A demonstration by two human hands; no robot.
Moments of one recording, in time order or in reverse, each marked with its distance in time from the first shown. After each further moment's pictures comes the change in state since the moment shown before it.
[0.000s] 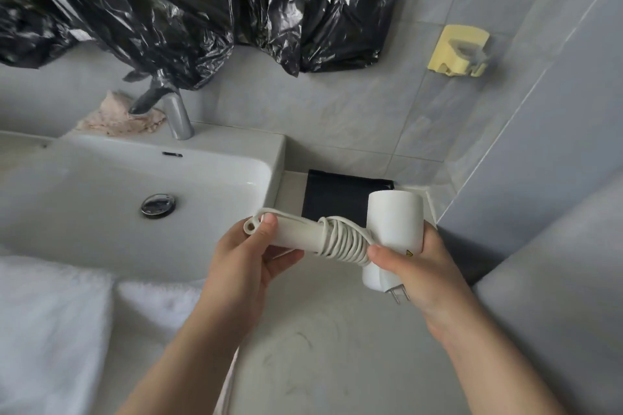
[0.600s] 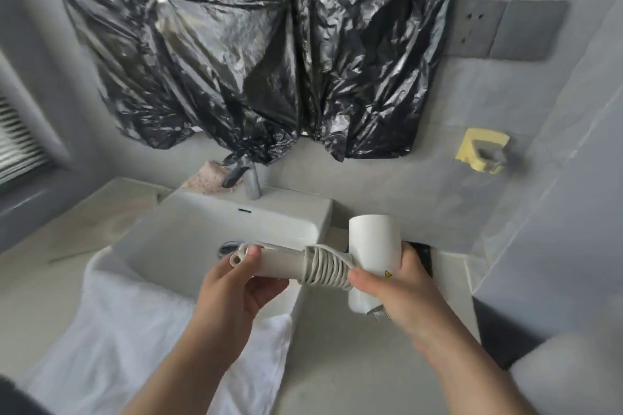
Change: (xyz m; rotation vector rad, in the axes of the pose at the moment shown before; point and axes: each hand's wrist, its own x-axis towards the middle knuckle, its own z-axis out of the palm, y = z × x) left_hand -0.063 0.130 0.008 -0.058 0.190 0.099; right_hand -0.032 -0.131 0.033 -0.053 -0.272 -0.066
